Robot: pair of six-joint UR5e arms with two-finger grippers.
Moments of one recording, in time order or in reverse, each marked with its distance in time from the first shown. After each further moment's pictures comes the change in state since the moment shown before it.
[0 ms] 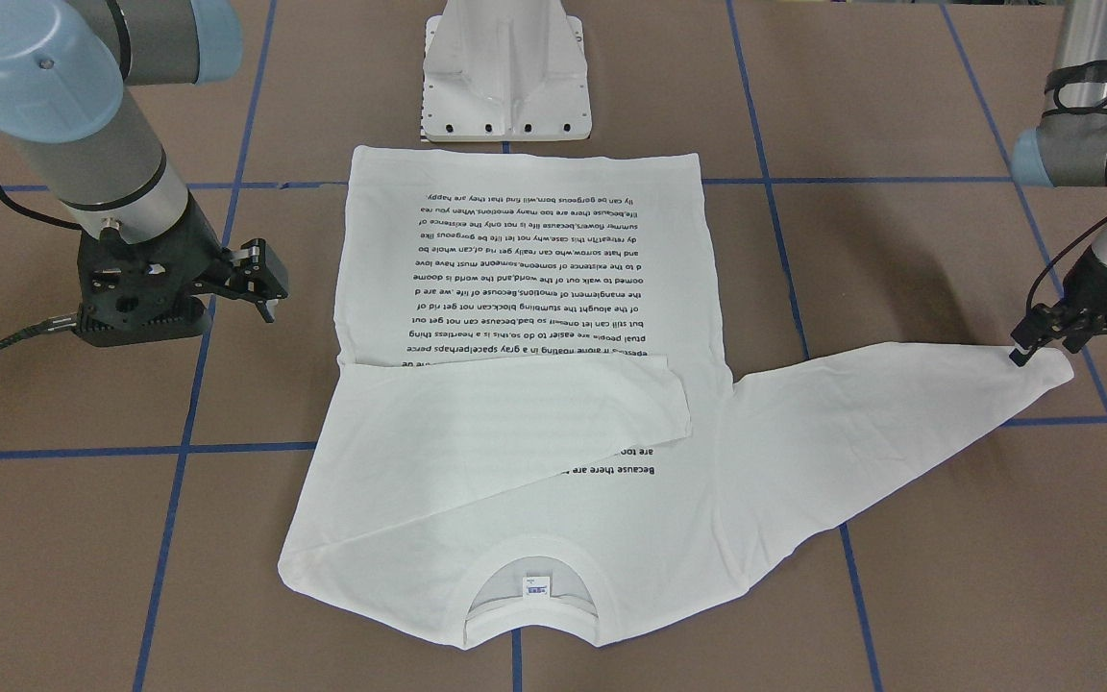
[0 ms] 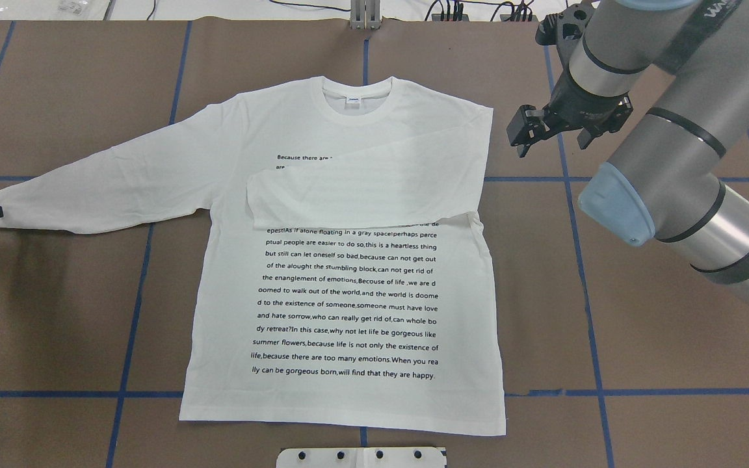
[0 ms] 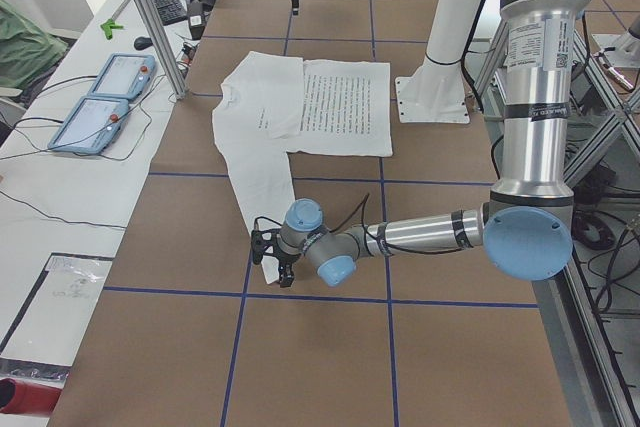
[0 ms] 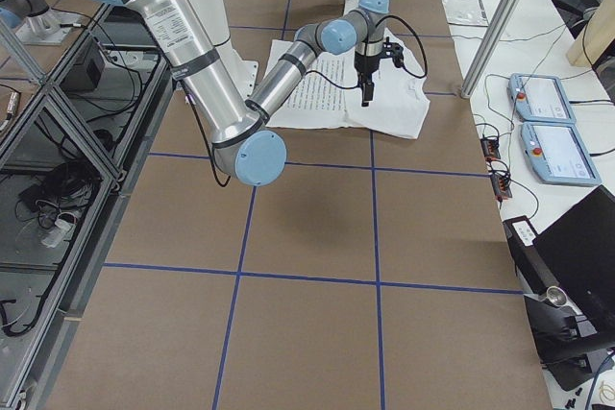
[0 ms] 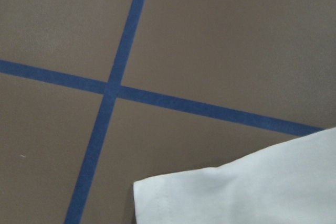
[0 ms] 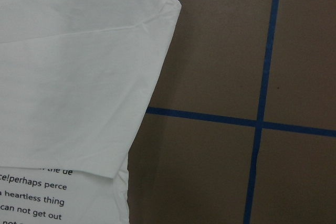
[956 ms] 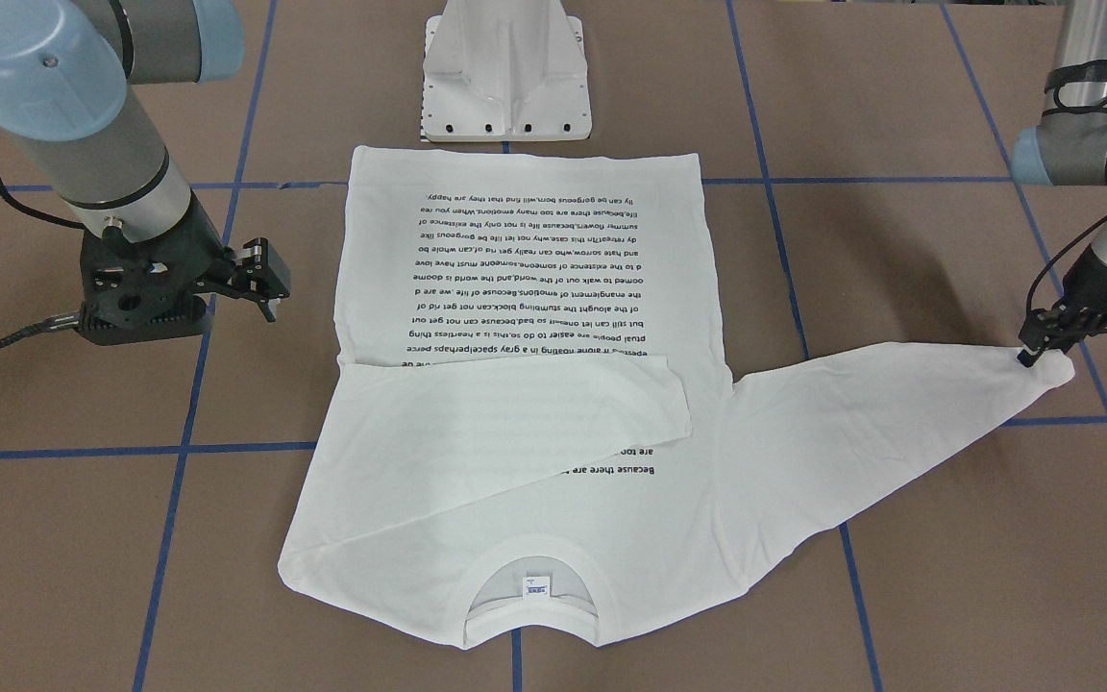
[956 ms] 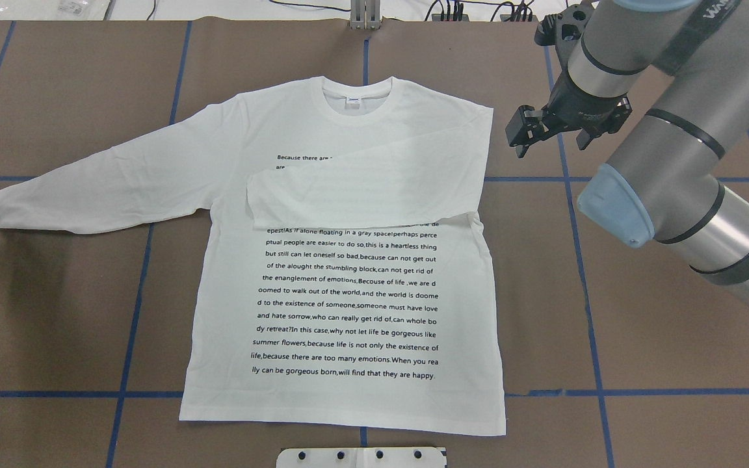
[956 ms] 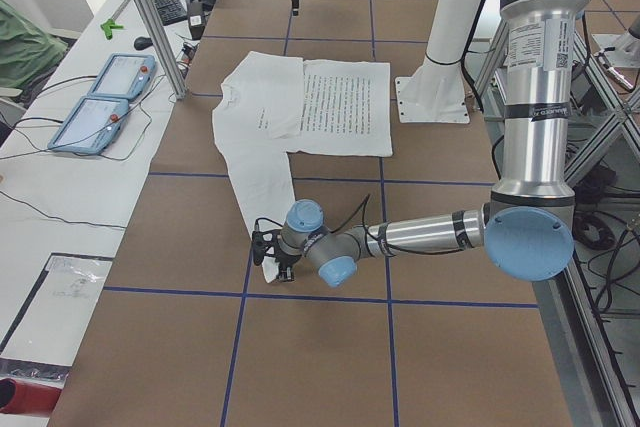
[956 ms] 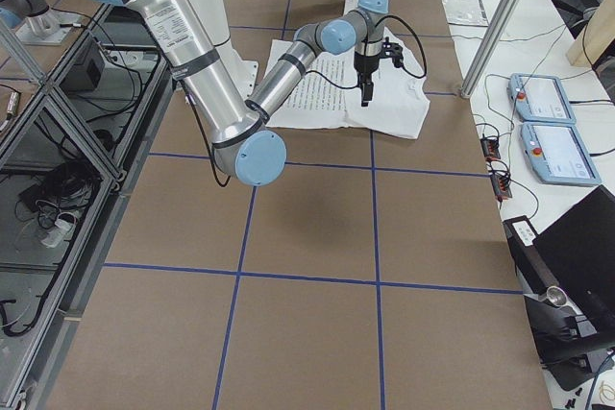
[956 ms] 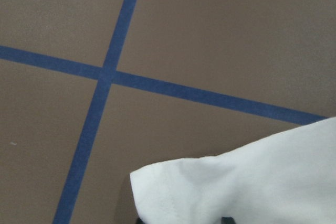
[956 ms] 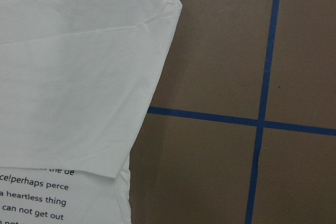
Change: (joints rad) left arm 0.000 0.004 -0.012 0.000 -0.001 -0.005; right arm -0.003 0.001 0.002 0.000 -0.002 0.009
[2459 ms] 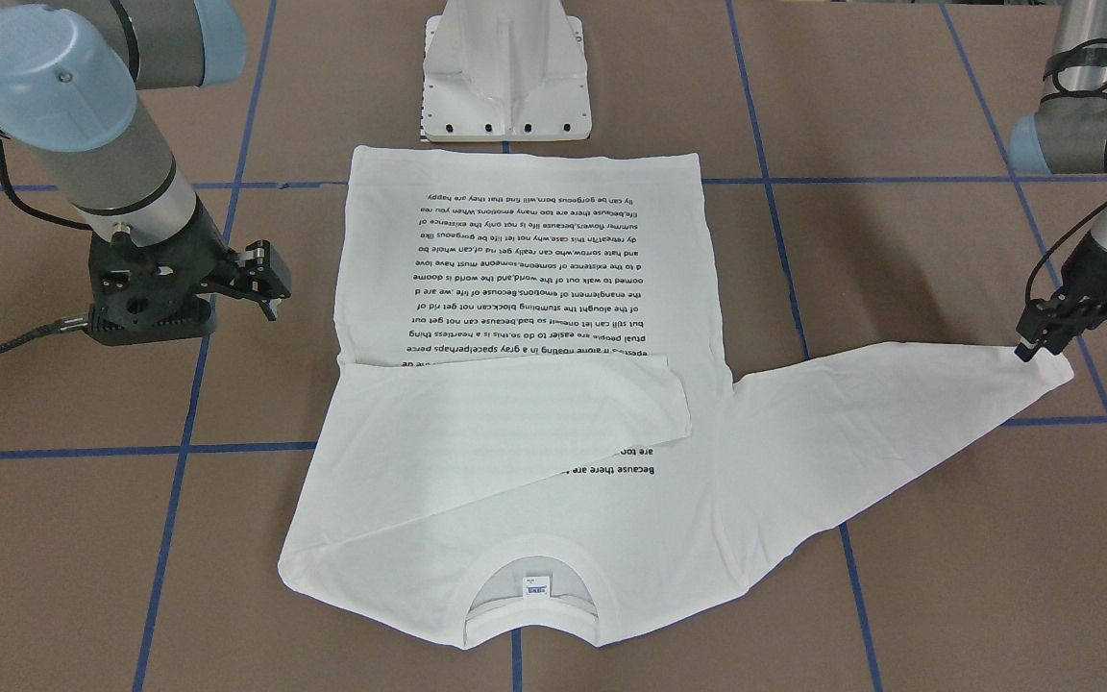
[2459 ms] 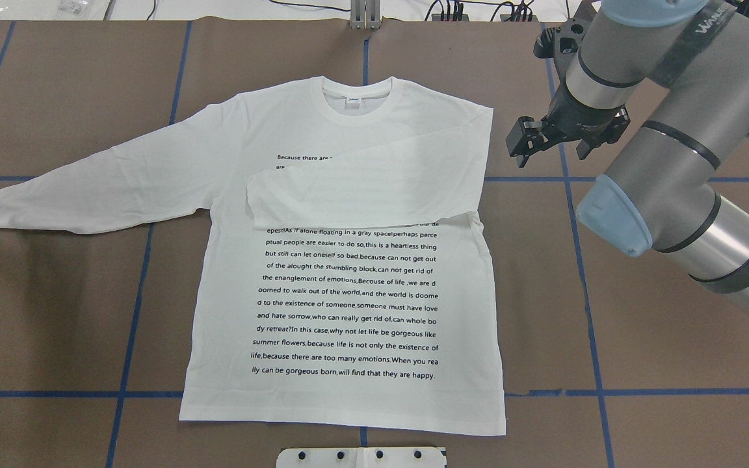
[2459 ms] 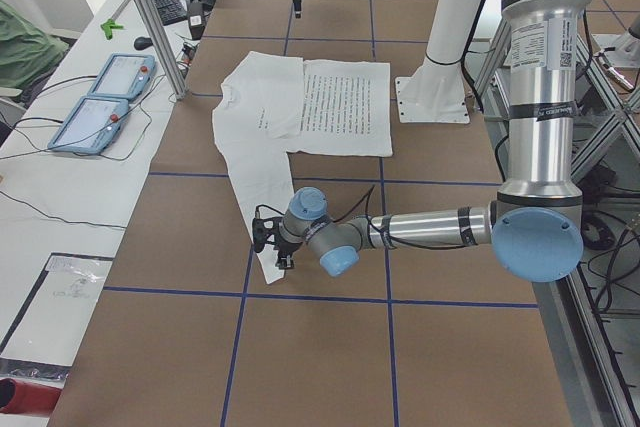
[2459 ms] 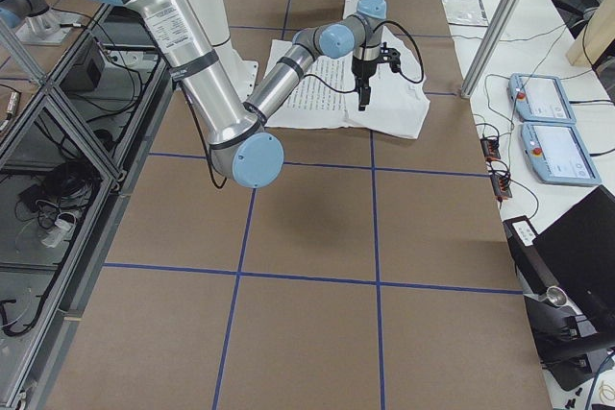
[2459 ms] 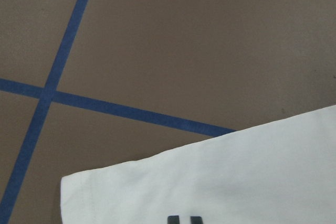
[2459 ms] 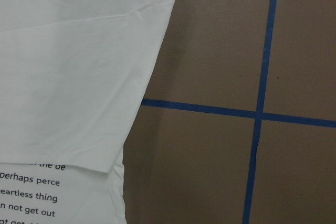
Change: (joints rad) left arm -0.002 0.029 -0.078 0.016 0.023 -0.028; right arm -0.018 -0.018 -0.001 0.004 -0.004 0.009
